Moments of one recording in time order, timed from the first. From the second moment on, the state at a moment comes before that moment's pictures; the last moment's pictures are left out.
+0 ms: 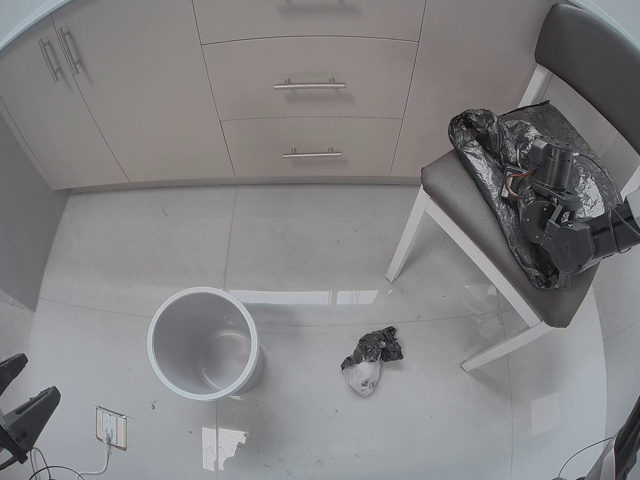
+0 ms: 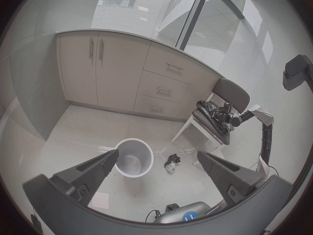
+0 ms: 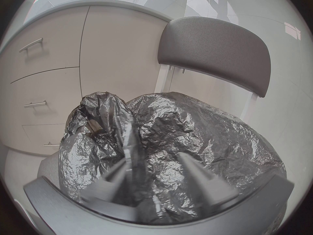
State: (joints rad) left arm -0.16 0.43 -0.51 0.27 -0.20 -0.20; right arm 0.24 1.98 -1.17 -0.81 -0.76 0.05
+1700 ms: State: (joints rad) left arm -0.16 0.35 -0.43 0.27 -0.25 -0.10; right arm -0.04 2.02 -1.46 -0.35 0.49 1.00
